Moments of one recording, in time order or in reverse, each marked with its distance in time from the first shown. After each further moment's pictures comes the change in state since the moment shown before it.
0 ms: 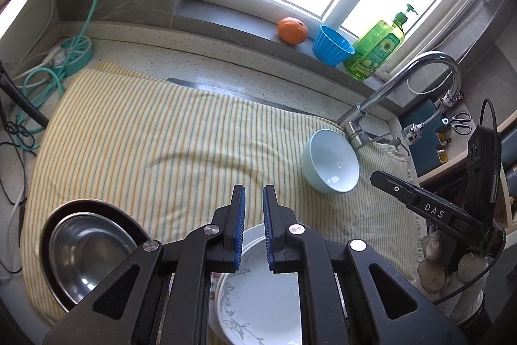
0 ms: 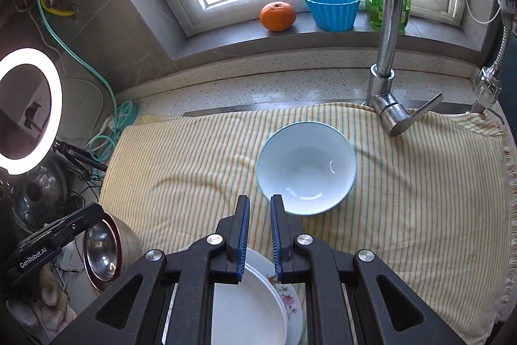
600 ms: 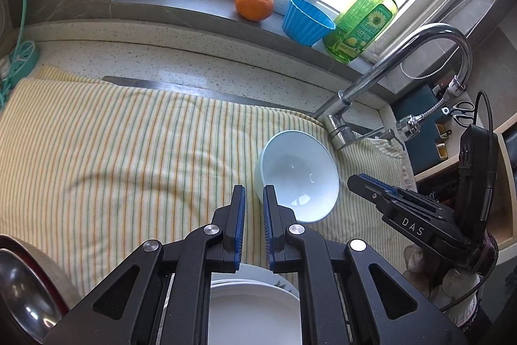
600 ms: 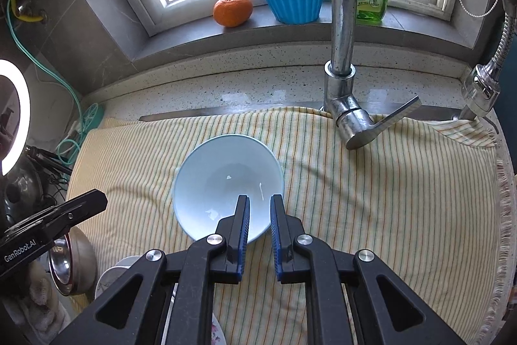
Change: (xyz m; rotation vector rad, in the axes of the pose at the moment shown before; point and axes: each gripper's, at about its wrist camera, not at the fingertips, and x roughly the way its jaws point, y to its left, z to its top) left arm 0.080 -0.059 0.021 0.038 0.067 -0.037; right arm 0.038 -0.063 0.020 -0.024 0.029 -0.044
